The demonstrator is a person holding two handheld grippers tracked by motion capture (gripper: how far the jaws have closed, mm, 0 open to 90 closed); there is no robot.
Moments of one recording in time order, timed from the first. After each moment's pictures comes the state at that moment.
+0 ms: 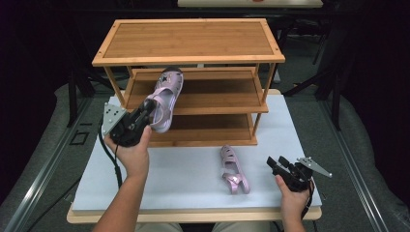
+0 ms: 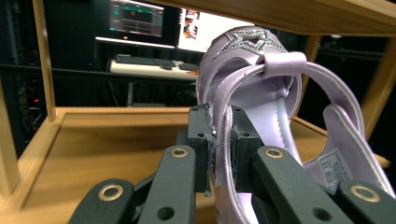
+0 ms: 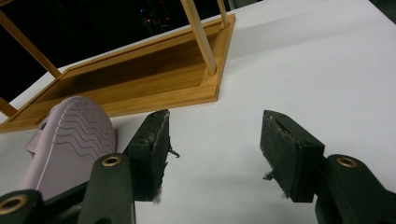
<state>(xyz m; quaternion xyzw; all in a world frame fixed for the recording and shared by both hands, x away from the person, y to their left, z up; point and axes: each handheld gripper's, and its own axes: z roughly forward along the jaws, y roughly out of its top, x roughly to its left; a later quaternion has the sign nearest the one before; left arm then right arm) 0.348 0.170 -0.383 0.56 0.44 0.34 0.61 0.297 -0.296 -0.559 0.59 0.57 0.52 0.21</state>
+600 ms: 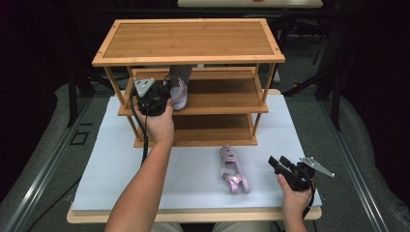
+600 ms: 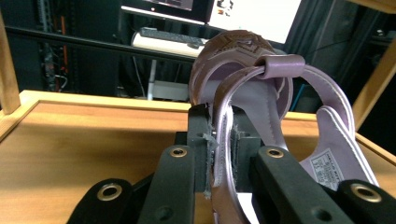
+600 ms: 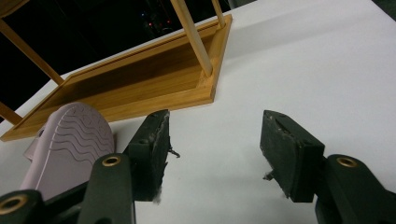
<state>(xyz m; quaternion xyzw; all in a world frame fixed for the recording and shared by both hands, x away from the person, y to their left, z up) 0.434 0.121 -0.386 0.55 0.51 0.35 0.56 0.300 -0.302 -0.563 0.60 0.55 0.54 0.20</state>
